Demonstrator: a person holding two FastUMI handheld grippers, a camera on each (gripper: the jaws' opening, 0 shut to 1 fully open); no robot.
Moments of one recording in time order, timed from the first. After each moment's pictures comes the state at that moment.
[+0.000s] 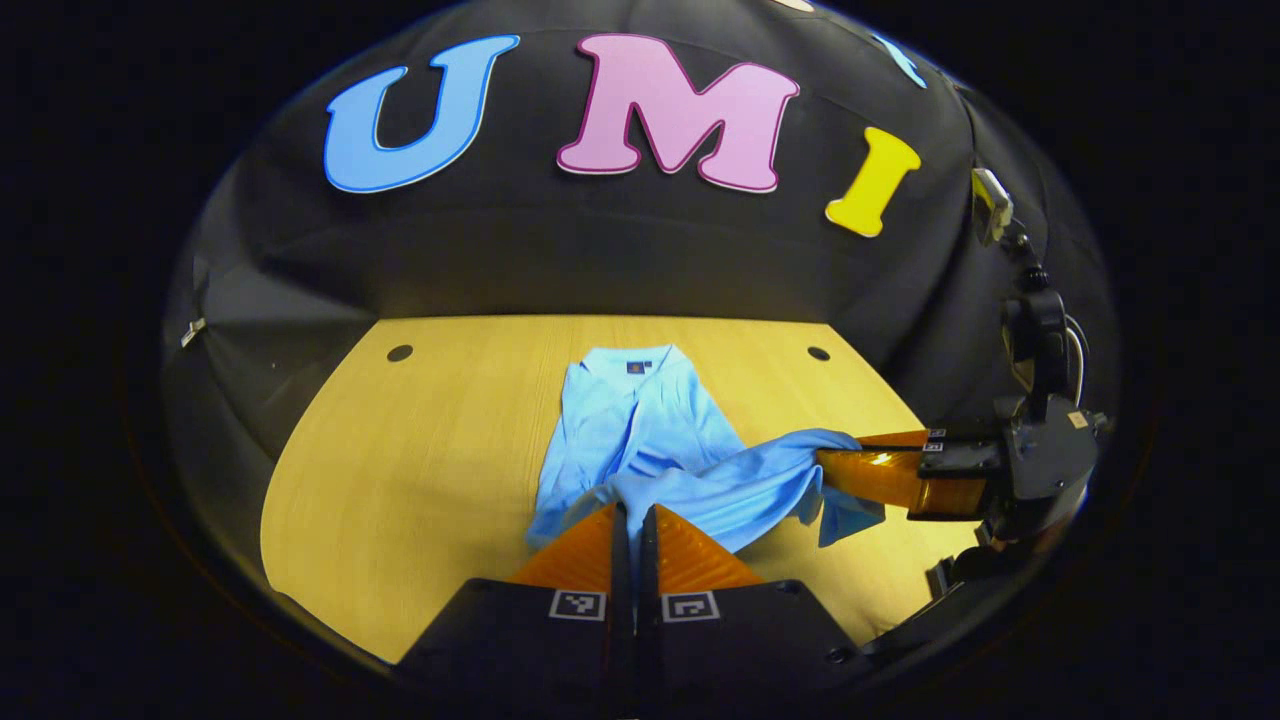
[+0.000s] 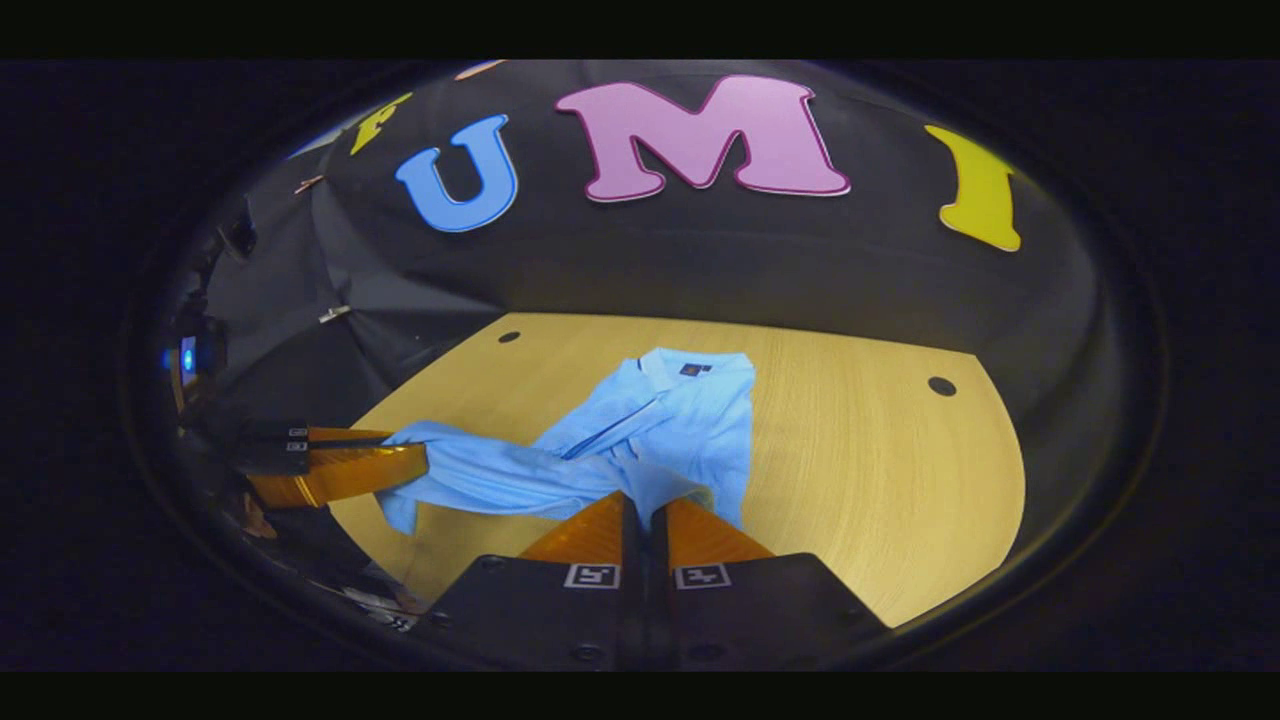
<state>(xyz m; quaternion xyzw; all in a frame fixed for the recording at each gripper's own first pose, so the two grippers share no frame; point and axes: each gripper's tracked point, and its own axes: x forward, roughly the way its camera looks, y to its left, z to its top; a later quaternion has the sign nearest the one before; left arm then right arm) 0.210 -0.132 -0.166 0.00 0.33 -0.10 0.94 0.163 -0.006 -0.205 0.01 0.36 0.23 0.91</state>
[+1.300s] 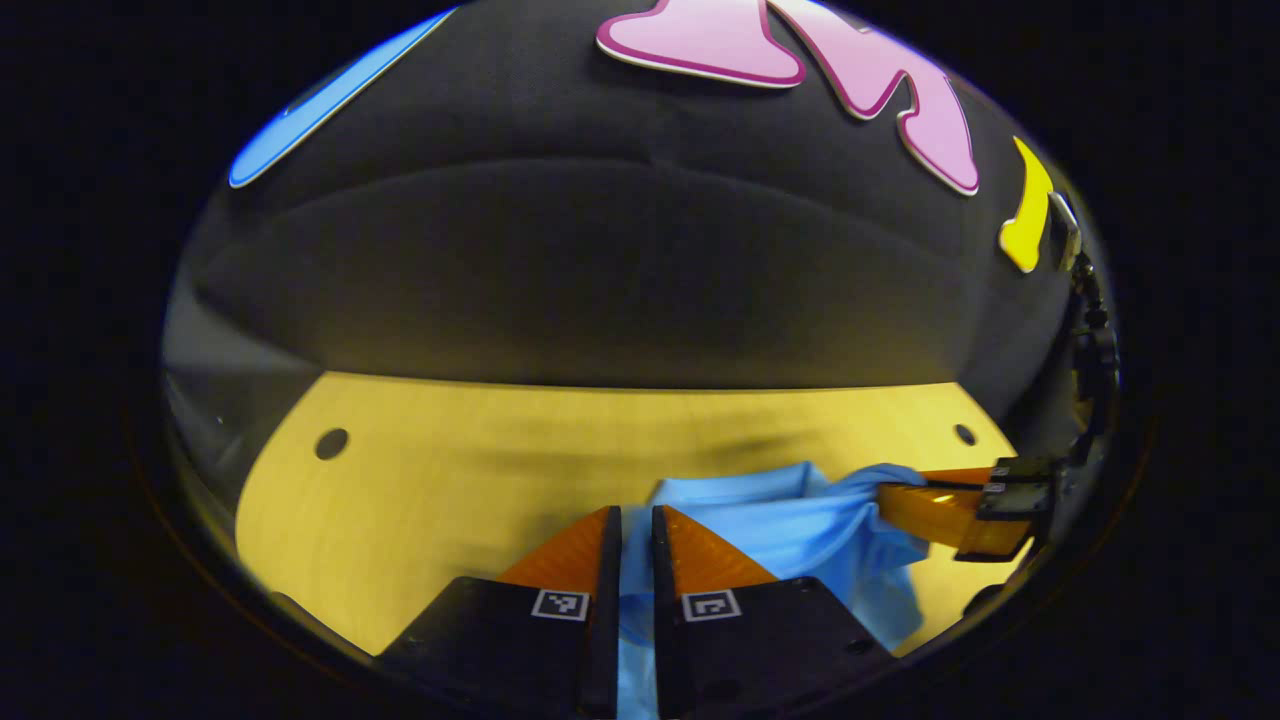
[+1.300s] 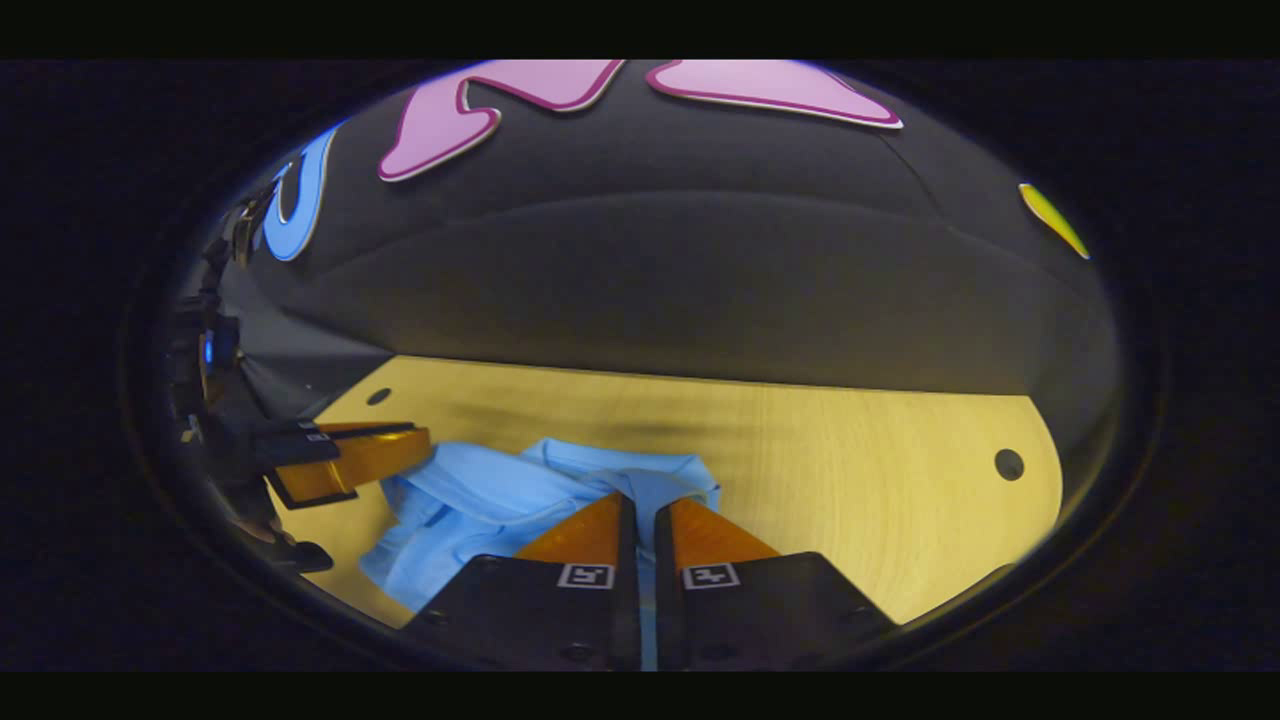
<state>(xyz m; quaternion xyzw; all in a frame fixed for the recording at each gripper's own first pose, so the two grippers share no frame) 0.520 -0.079 -0.264 0.04 0.29 -0.02 0.96 0.427 0.008 -0.327 0.00 0.35 0.15 0.93</state>
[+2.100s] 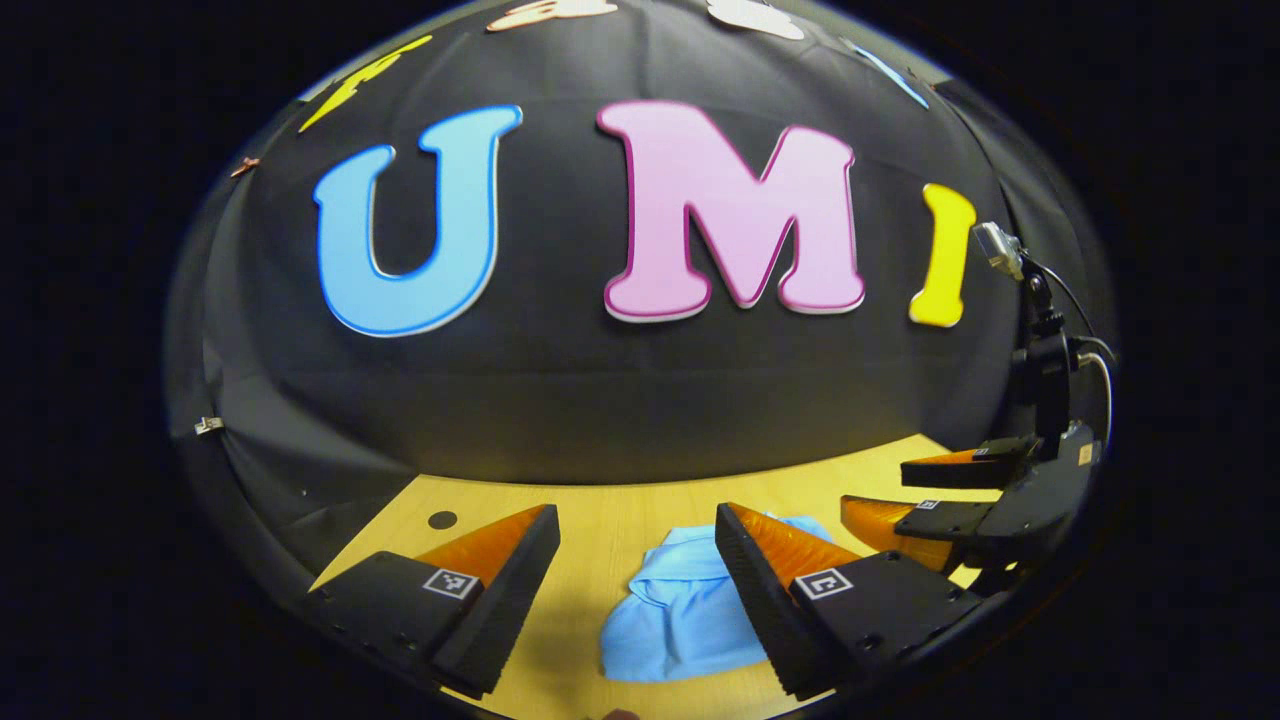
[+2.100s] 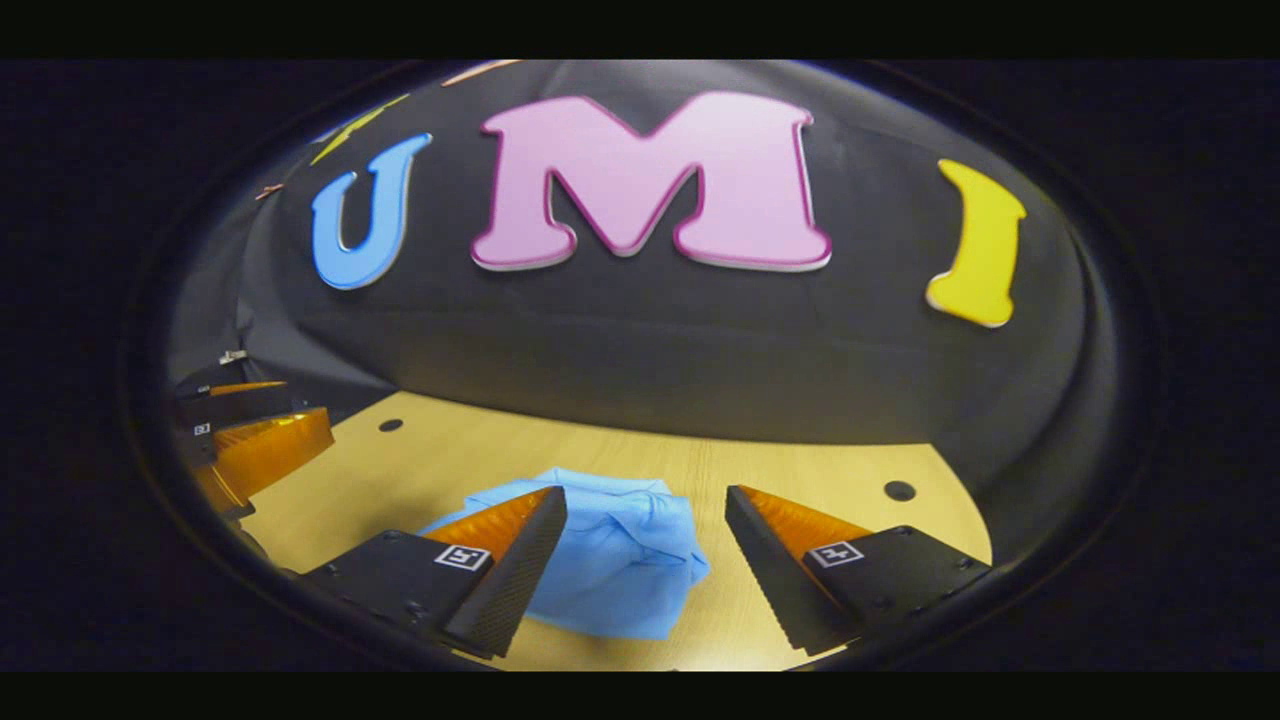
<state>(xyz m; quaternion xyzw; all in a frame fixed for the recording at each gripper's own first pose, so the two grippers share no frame) 0.342 -0.102 -0.090 0.04 0.11 -0.04 0.99 0.319 -0.006 -0.175 -0.03 0.19 0.11 0.97</state>
